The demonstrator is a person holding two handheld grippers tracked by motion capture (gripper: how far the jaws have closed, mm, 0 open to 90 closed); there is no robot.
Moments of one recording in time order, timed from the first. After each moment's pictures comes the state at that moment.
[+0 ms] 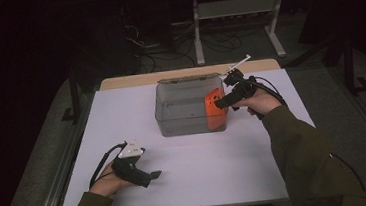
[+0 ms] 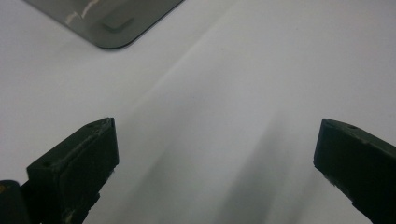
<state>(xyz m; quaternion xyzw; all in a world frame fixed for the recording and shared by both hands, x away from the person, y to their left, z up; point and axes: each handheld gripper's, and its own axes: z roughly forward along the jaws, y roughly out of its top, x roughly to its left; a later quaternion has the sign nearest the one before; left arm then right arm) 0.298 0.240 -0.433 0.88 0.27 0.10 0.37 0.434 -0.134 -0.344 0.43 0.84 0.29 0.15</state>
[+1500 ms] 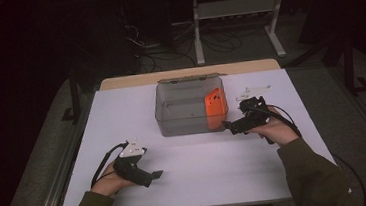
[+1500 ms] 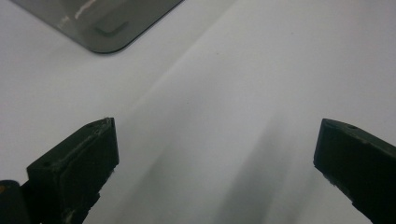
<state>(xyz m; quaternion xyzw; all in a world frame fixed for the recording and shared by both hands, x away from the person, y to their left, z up) 0.299 0.236 -0.434 0.88 0.27 0.09 0.38 0.369 -0.161 -0.384 0.38 0.82 0.39 0.17</state>
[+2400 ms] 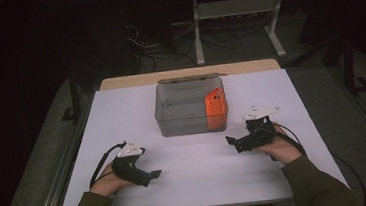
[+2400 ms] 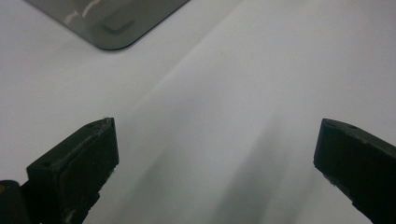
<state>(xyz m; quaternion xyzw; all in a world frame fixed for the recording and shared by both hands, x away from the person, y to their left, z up) 0.299 0.242 -0.434 0.88 0.28 0.09 0.38 0.329 -0.169 -0.414 0.36 0.81 0.42 0.18</state>
